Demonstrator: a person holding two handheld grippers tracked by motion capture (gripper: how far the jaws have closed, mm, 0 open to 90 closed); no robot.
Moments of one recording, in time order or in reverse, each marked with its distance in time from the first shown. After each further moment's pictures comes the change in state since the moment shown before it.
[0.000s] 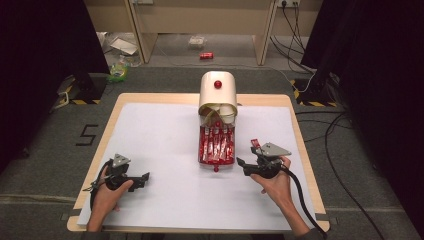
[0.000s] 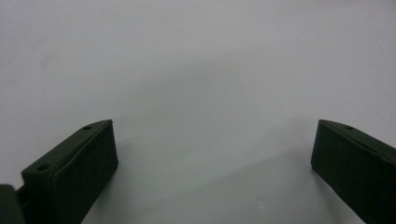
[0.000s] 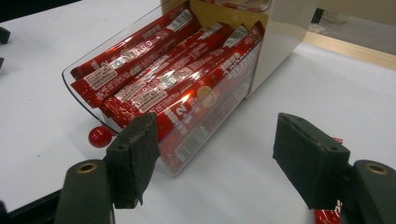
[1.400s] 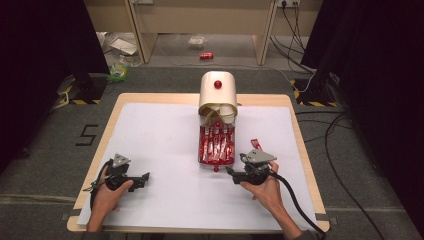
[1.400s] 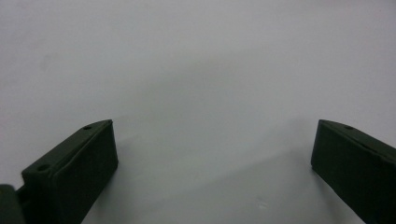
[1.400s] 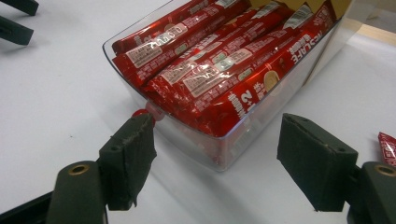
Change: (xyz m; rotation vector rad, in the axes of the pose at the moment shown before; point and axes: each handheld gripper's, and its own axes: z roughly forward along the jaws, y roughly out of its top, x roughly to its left) left arm 0.000 0.000 0.000 0.000 0.002 0.002; right arm 0.029 -0.007 0.017 0.047 0.064 -0.060
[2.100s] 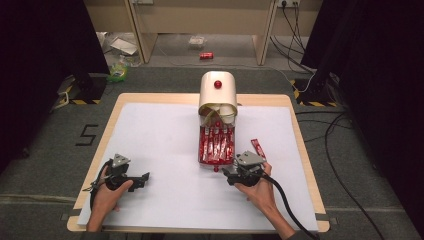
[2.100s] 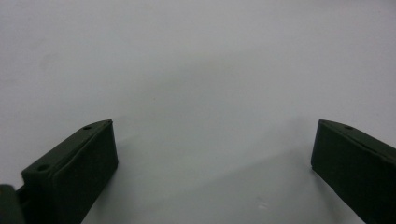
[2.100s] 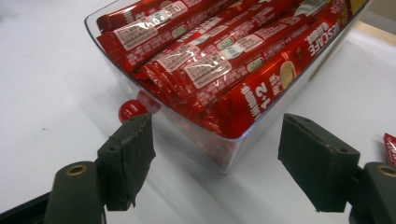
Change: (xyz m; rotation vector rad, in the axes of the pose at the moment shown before) left arm 0.000 0.000 0.000 -0.002 -0.001 -0.003; right arm 0.011 -0.002 0.018 0.043 -0.068 -0.057
